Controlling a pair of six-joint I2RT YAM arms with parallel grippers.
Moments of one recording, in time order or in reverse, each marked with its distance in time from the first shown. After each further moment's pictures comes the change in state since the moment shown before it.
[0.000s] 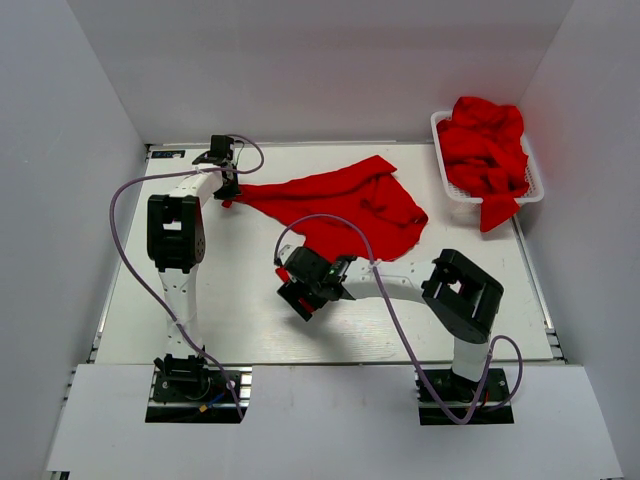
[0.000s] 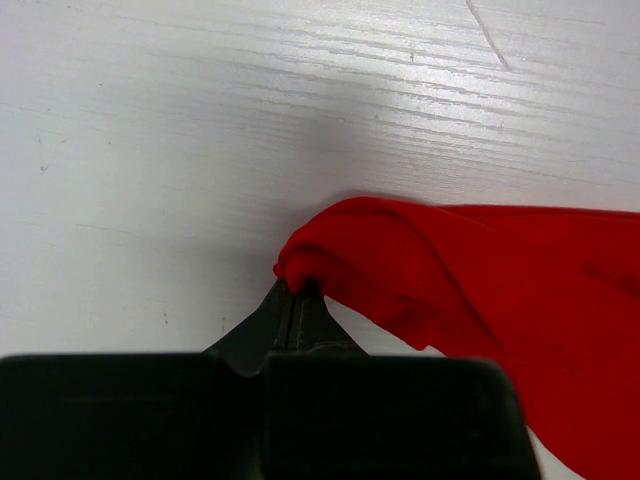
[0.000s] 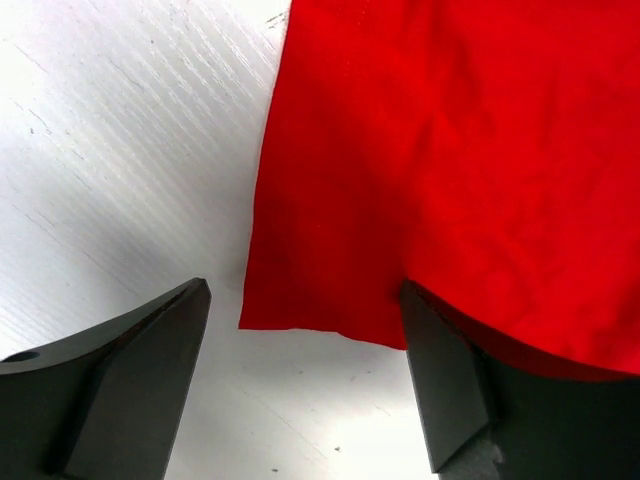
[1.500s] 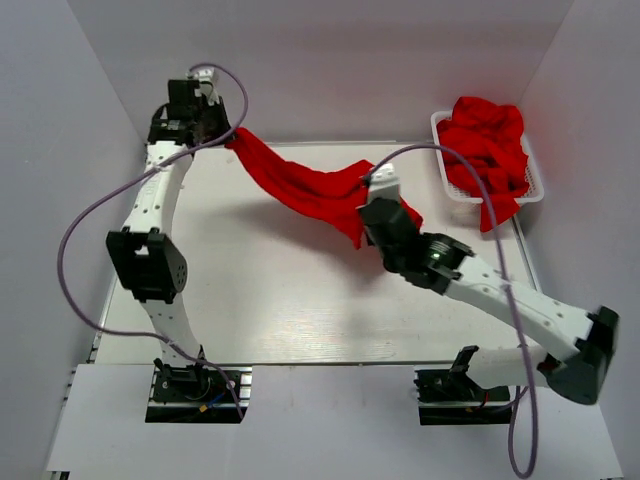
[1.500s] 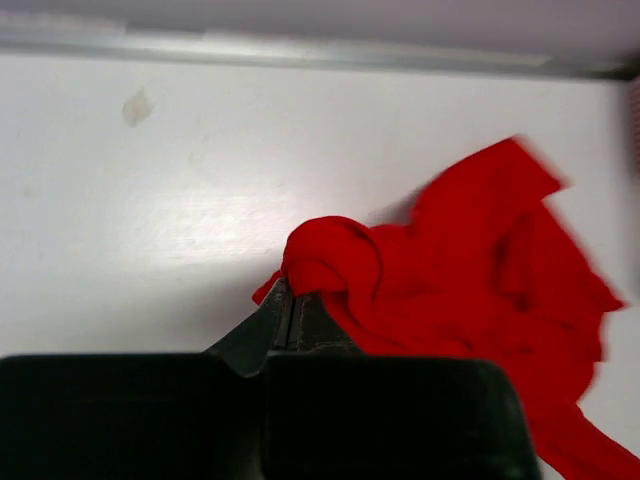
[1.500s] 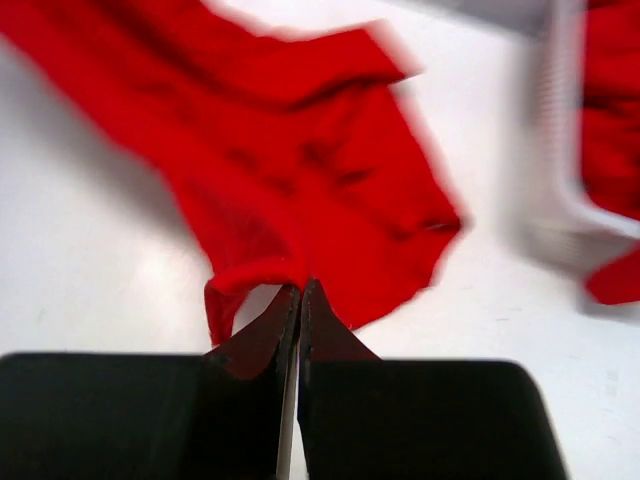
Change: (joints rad) left arm 0.010 -0.341 0.172 -0.143 0.359 -0.066; right arm -0.127 -0.586 0.002 -0.087 0.584 0.062
